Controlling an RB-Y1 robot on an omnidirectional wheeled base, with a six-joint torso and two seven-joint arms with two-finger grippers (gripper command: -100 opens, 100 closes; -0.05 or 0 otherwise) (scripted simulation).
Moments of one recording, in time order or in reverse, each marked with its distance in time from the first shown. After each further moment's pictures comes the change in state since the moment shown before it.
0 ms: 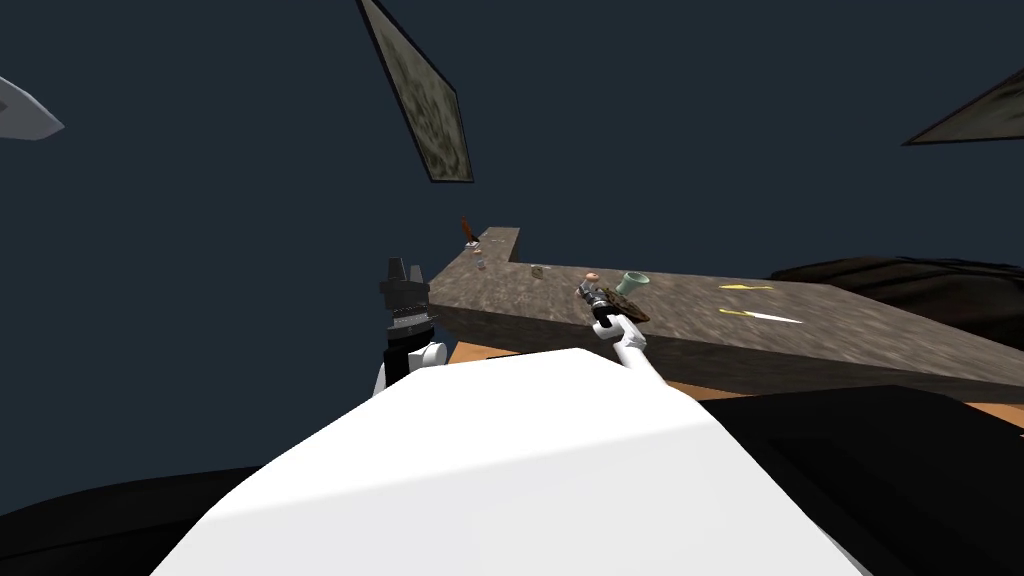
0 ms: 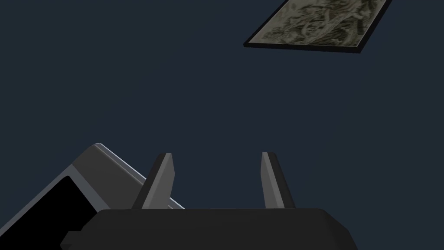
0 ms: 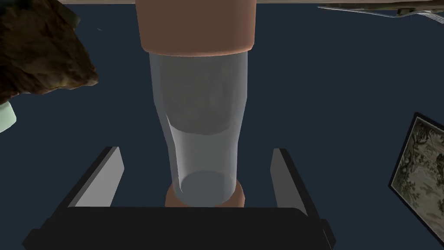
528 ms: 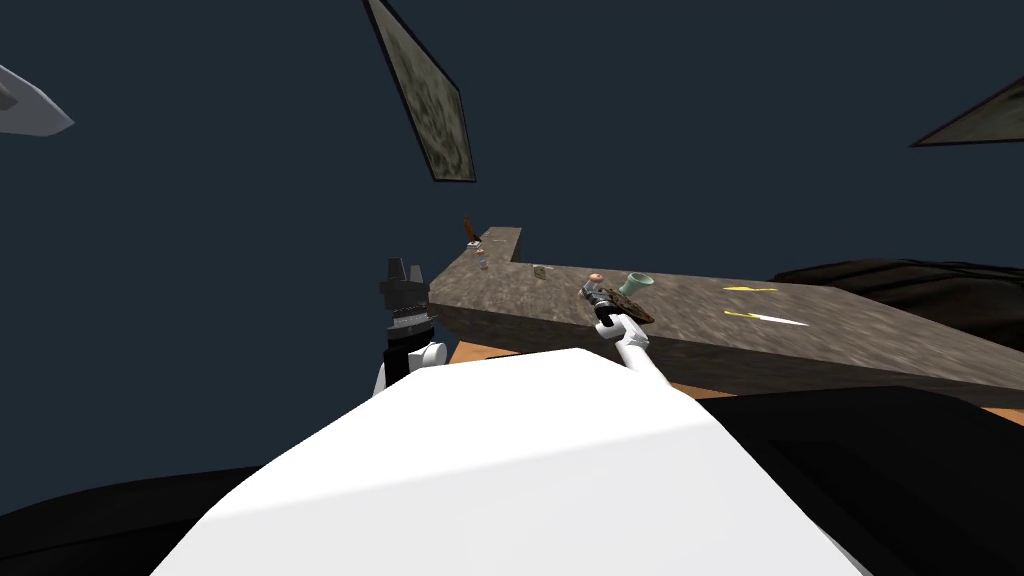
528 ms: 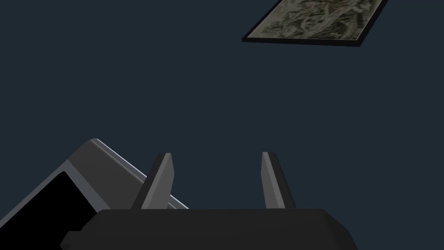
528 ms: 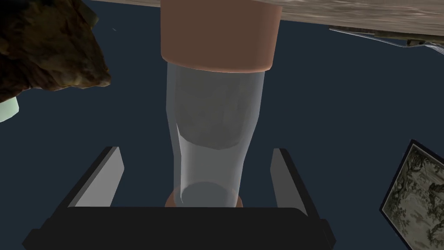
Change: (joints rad) left arm 0.000 0.000 0.000 0.000 0.000 0.000 0.000; right arm -0.023 -0.018 -0.020 0.060 0.036 0.015 0.043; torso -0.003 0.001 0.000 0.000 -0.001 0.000
